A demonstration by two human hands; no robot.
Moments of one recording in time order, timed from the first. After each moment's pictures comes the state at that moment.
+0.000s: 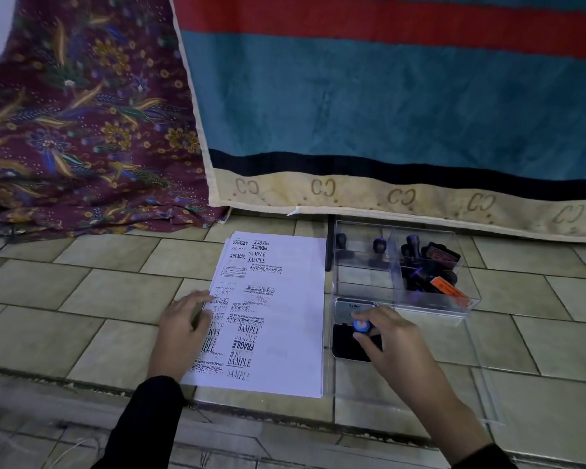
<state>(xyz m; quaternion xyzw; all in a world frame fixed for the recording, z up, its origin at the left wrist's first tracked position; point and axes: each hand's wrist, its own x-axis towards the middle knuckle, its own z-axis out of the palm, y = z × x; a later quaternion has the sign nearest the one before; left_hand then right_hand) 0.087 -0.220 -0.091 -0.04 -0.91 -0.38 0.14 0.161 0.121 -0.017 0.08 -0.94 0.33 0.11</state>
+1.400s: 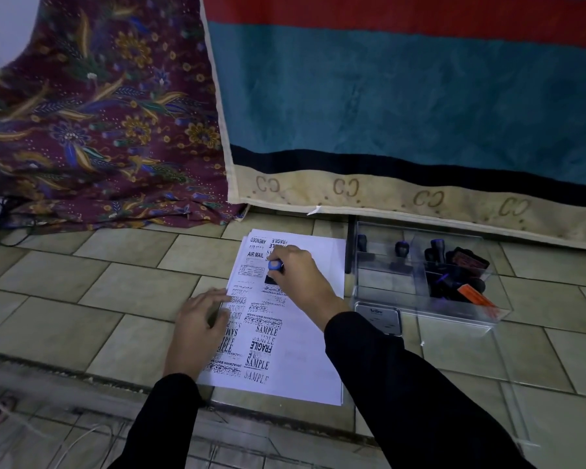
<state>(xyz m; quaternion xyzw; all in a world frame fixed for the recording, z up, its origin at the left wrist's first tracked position) 0.082 -0.225 -0.096 -0.02 -0.90 -0.41 0.13 0.020 -0.019 -0.018 0.15 -0.92 0.36 0.05</state>
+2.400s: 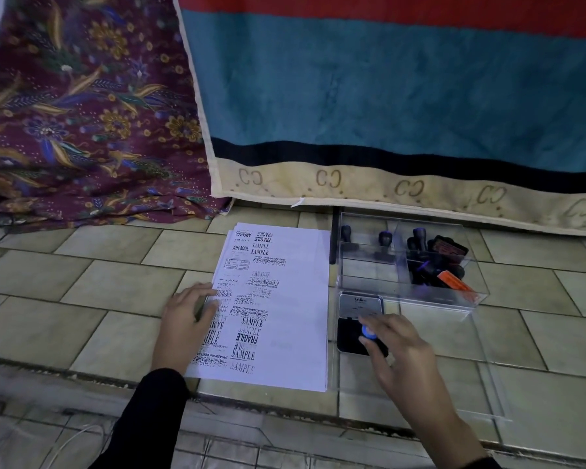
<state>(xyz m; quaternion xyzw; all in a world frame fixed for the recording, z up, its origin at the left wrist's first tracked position) 0.082 -0.223 -0.097 -0.04 -0.92 -0.37 0.15 0.181 0.114 -0.032 0.09 -0.93 0.29 0.21</state>
